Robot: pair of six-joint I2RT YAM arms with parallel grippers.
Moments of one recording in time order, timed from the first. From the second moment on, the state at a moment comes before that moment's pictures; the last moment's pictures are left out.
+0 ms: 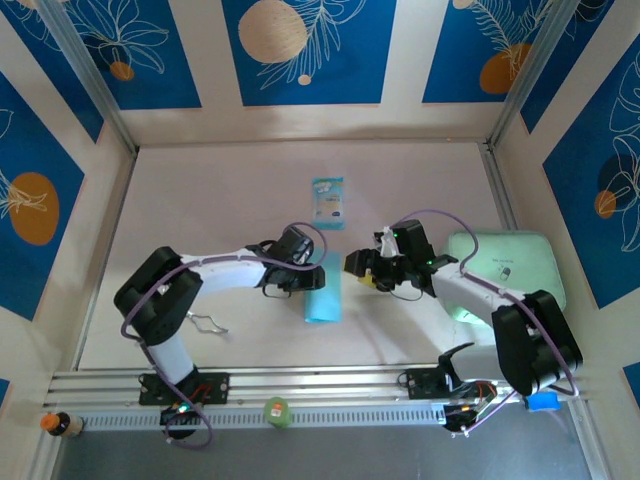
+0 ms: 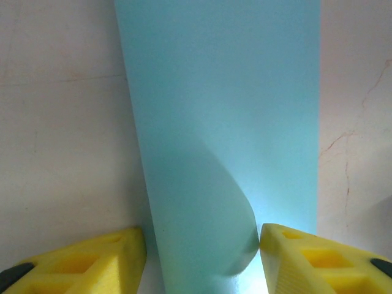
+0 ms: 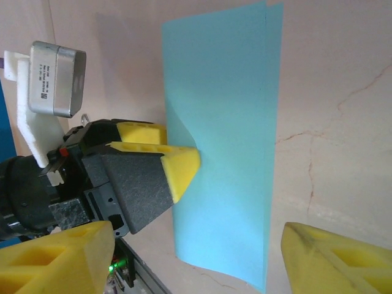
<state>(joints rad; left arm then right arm) -0.77 1.73 0.93 -0.27 0.16 -0.74 0.41 1.31 0.59 -0.14 -0.63 0.79</state>
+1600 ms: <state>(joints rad) -0.77 1.73 0.95 -0.29 0.18 -0.76 0.49 1.79 0.82 -0.21 -0.69 0.60</state>
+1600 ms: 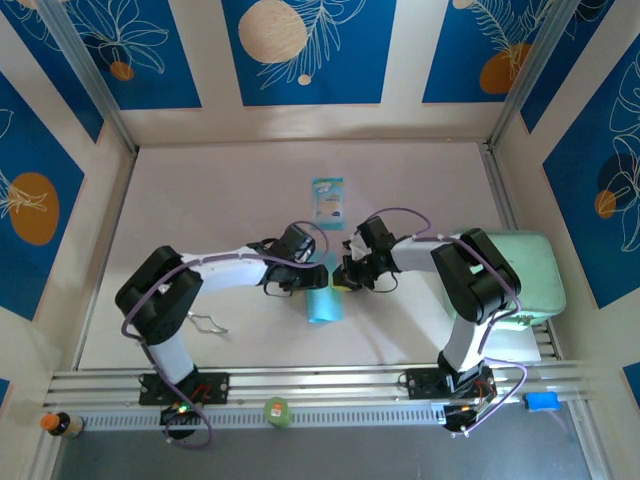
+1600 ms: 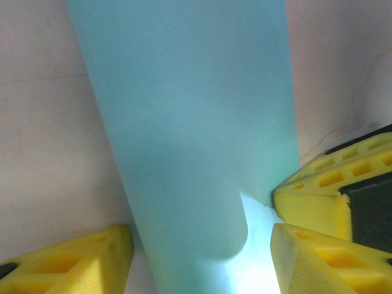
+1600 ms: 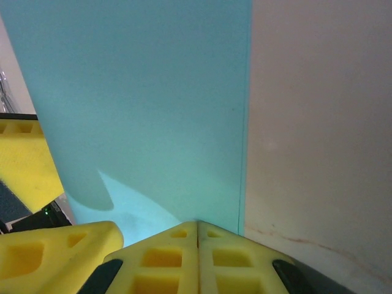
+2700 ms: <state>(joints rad) -0.76 1.70 0.85 -0.16 0.21 -0.88 0.44 1.72 0.81 -0.20 -0.74 0.66</state>
